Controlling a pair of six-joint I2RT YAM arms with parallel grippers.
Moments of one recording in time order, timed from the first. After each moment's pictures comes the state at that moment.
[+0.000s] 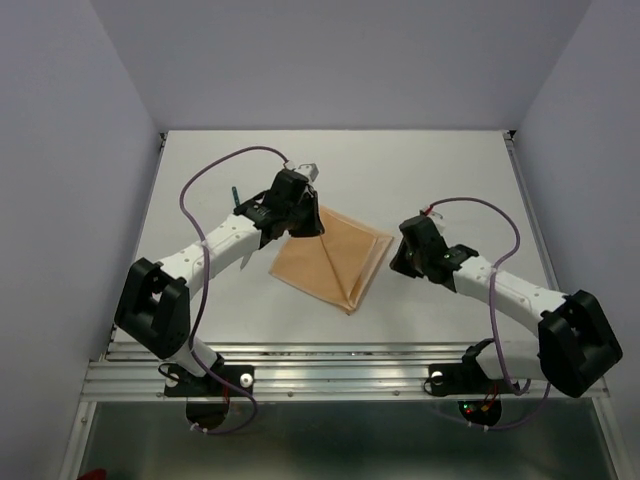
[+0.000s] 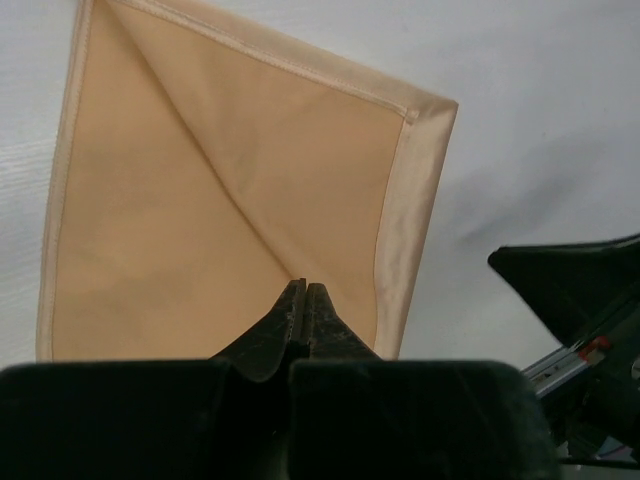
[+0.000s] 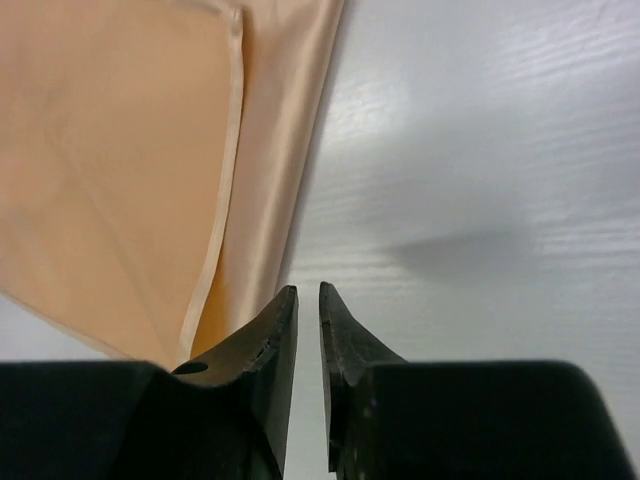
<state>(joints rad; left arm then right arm) -0.61 1.53 1.19 -0.41 0.08 -0.53 0.63 1.27 0.71 -0.34 0.24 0.89</state>
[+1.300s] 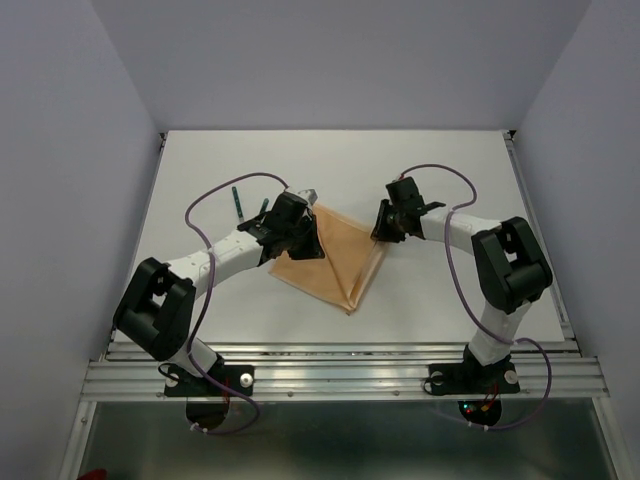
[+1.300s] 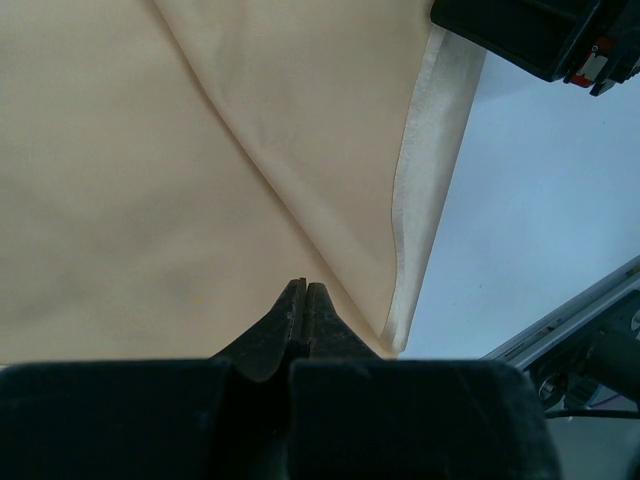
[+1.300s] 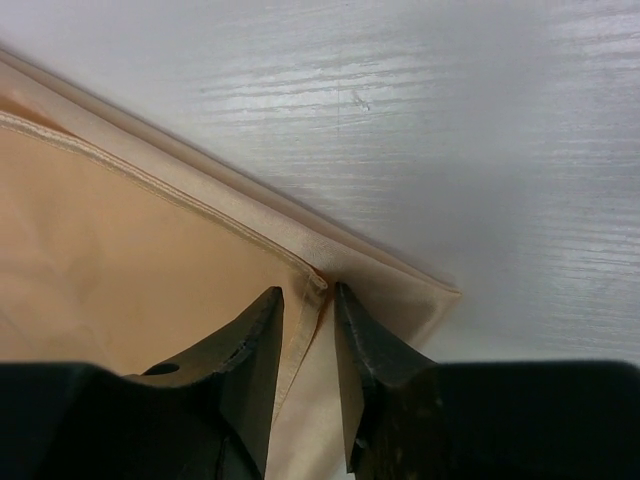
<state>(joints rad) -0.63 1.52 0.96 -0.28 0.18 -0.60 0.41 1.81 1.09 -0.22 -0.02 0.62</state>
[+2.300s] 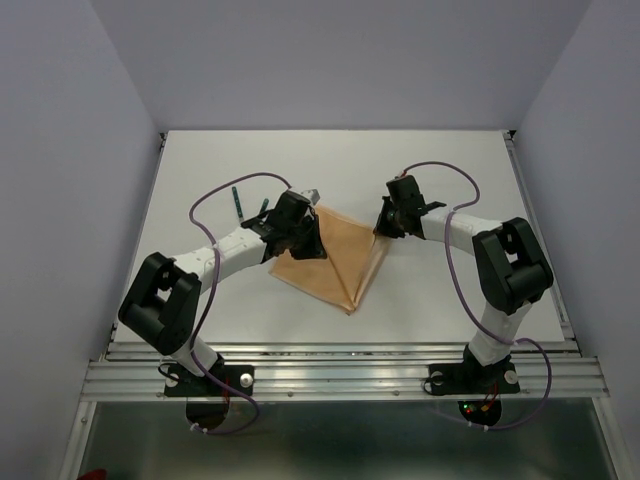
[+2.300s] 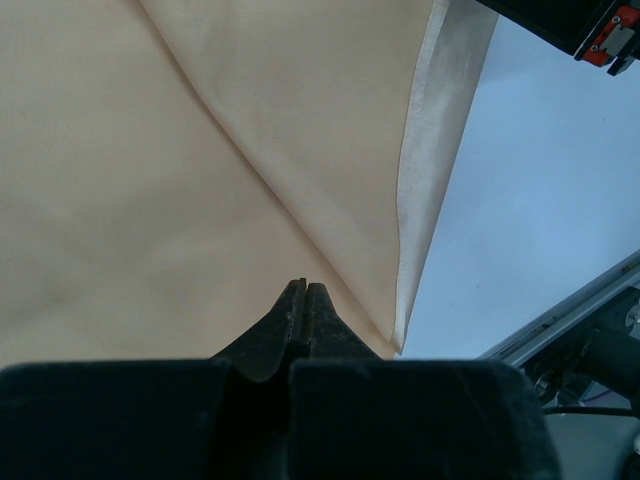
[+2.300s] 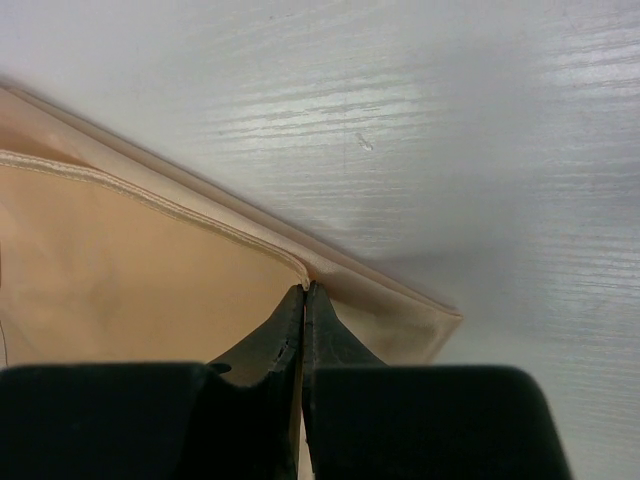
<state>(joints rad) -0.63 1.55 0.97 -0.28 0.20 -0.61 0.41 1.81 1.10 -0.17 0.03 0.64</state>
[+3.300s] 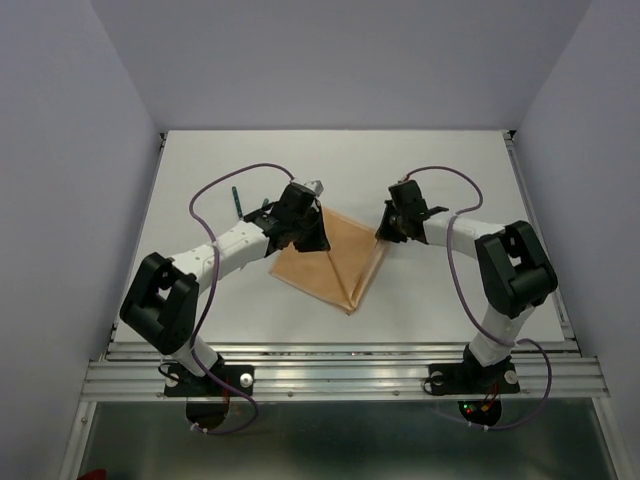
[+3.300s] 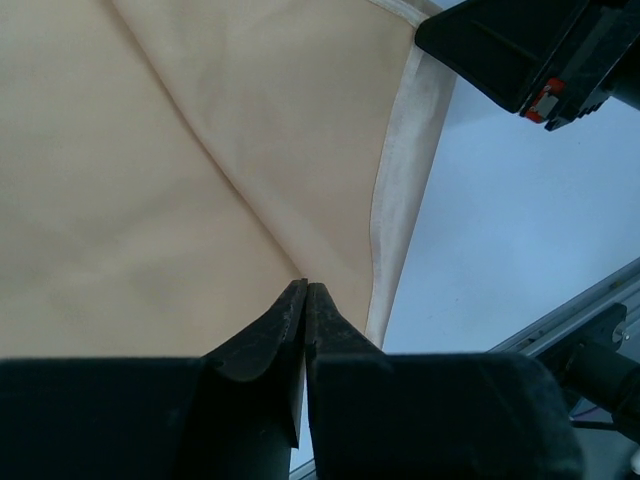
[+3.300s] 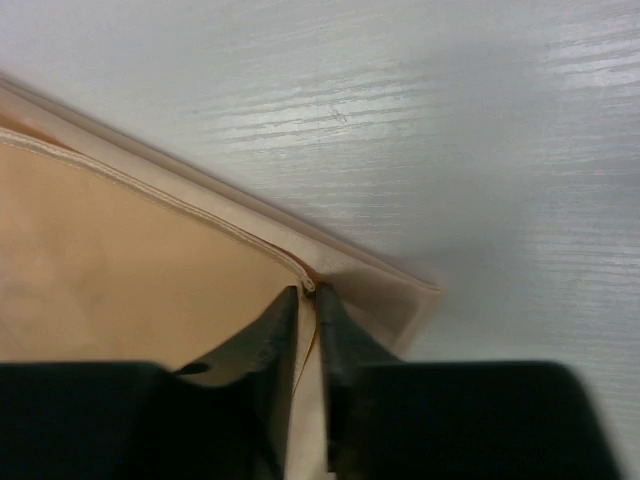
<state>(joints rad) -0.65 1.56 1.08 -0.36 0.14 -0.63 0.41 1.78 1.04 -0.15 0.04 0.65</state>
